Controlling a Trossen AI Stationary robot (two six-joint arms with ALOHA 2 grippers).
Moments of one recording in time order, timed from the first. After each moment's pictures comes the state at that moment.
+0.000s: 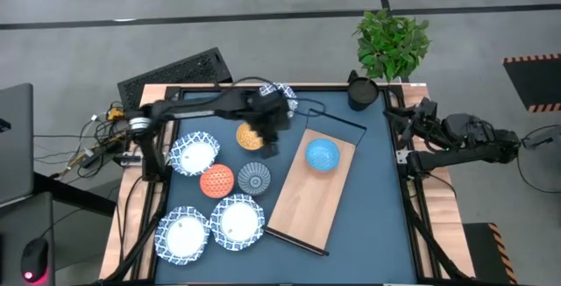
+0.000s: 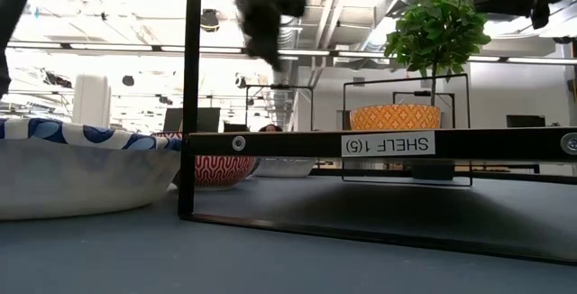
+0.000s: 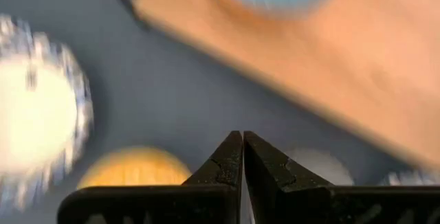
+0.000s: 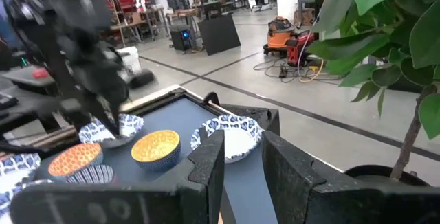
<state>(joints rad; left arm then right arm) 0.21 1.79 1.70 -1.03 0.13 0.07 0.12 0.18 0.65 -0.58 0.73 0.26</state>
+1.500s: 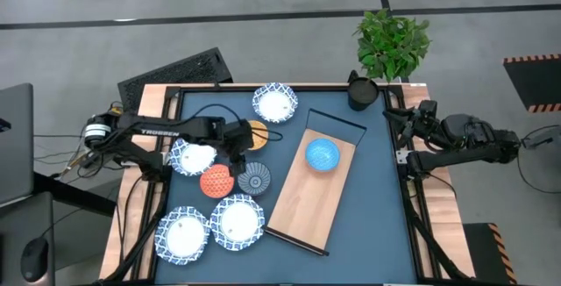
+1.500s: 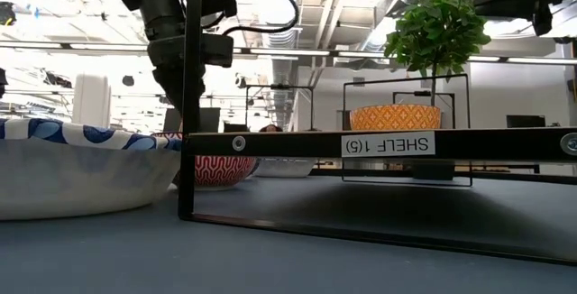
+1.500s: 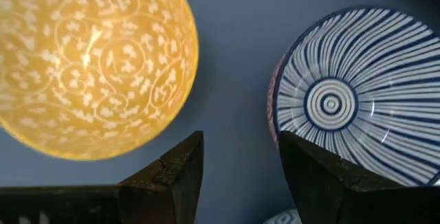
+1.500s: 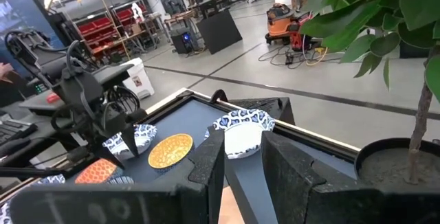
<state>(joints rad) 0.17 1.44 0.93 -0.61 0.02 -0.12 0.12 0.18 0.65 -0.60 0.73 0.44</state>
